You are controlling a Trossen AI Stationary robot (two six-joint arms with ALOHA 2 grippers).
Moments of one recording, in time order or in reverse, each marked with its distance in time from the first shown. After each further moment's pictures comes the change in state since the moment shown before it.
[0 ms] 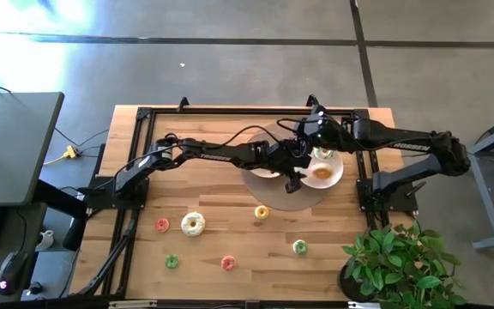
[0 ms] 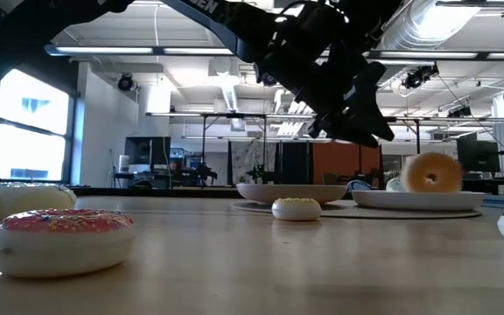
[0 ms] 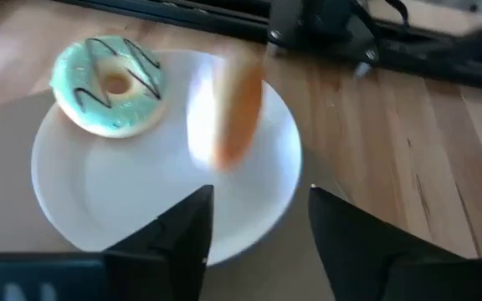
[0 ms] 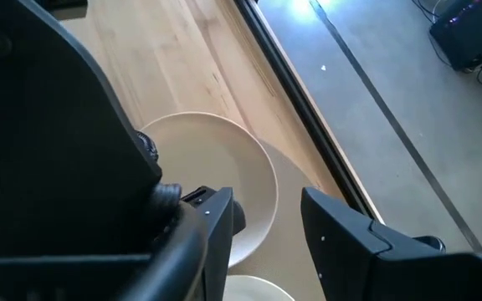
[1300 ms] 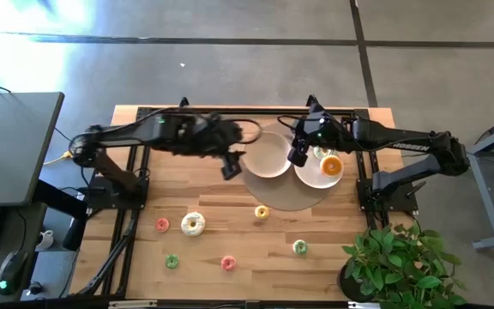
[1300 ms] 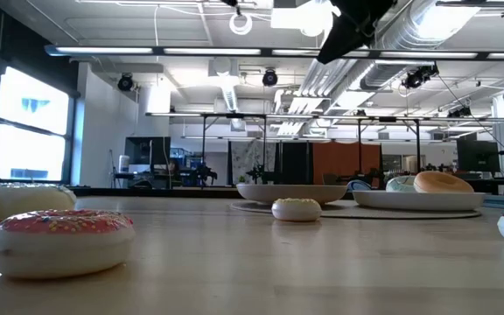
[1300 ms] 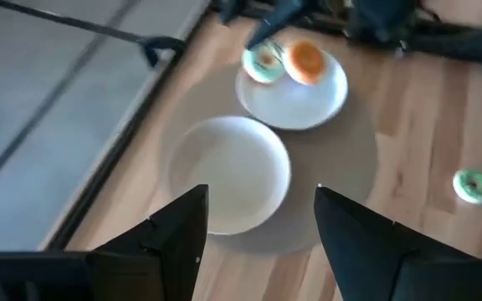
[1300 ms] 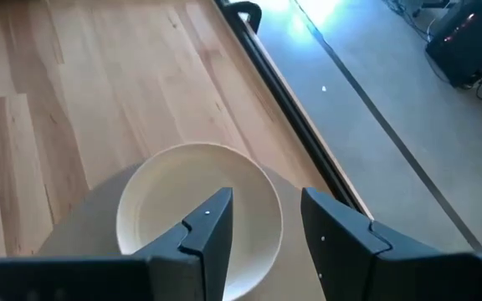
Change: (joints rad) left arm -0.142 -0.698 0.001 -0.897 -0.442 -0.136; right arm 0.000 0.000 0.000 0.086 0.001 0.001
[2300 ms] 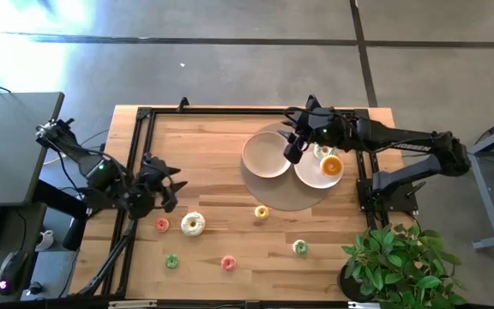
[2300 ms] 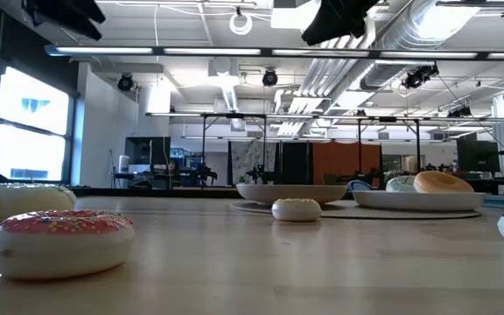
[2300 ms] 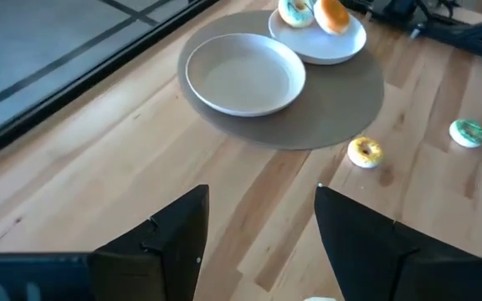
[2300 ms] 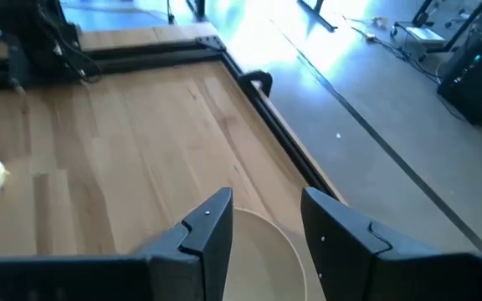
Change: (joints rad) left arm -0.573 -0.664 -0.897 0.009 -0.458 -0.759; right arm -0.002 -0.020 0.000 0.174 -0.053 0.008
